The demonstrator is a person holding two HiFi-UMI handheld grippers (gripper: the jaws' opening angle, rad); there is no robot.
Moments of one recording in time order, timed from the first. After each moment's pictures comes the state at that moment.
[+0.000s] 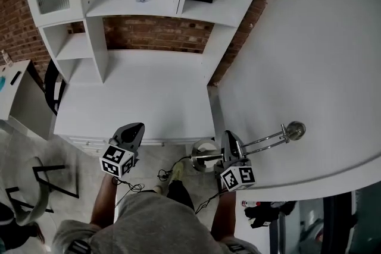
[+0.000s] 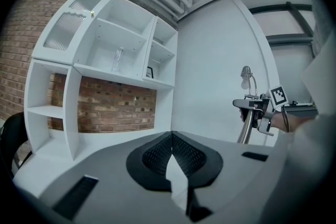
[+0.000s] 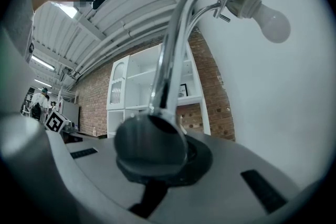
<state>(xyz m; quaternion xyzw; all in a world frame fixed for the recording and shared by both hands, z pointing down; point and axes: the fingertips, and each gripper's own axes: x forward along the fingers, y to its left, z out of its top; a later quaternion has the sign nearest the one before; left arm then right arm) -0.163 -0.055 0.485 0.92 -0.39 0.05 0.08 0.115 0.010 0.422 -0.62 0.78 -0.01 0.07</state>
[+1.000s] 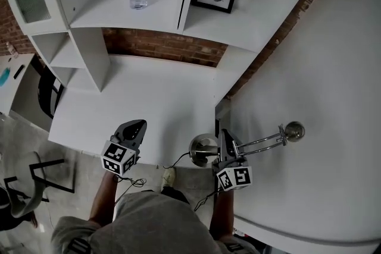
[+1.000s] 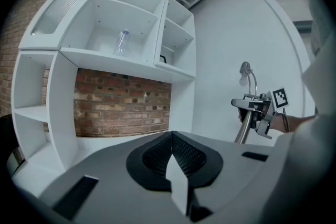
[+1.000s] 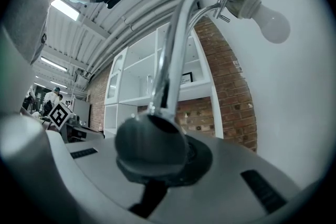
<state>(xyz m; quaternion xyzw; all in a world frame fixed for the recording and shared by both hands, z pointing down) -0.110 -0.220 0.506 0.89 -0.44 0.08 0.10 0.152 -0.195 0.454 -0.55 0.84 0.01 0.06</state>
